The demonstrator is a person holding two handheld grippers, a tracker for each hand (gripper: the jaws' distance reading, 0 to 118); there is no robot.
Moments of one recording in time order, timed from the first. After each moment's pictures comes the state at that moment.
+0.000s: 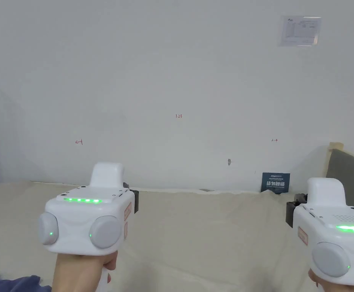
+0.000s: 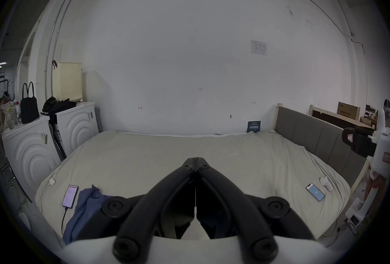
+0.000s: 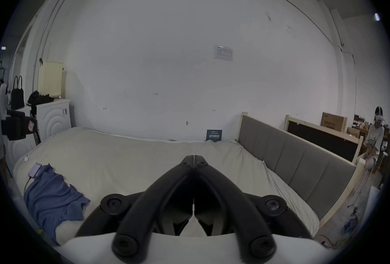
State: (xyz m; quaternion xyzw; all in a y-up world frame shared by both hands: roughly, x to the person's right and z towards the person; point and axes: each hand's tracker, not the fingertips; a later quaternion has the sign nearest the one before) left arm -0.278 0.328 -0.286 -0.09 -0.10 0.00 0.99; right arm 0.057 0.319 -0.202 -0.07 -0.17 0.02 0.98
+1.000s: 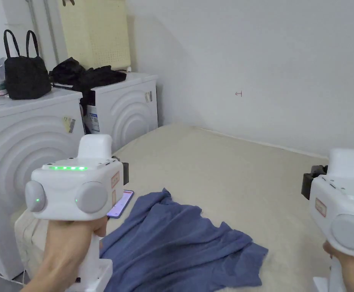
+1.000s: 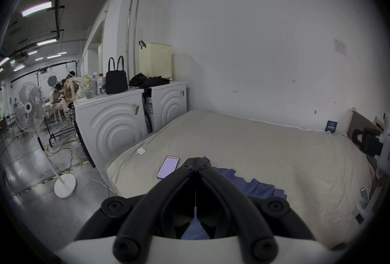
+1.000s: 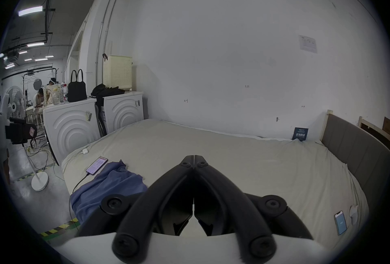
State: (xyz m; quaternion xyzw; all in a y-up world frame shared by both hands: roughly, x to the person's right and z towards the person) left arm -0.554 0.283 -0.202 -0.16 0.18 0.03 0.97; right arm -0.186 0.269 -0.303 -0.11 0.09 0.03 0.99
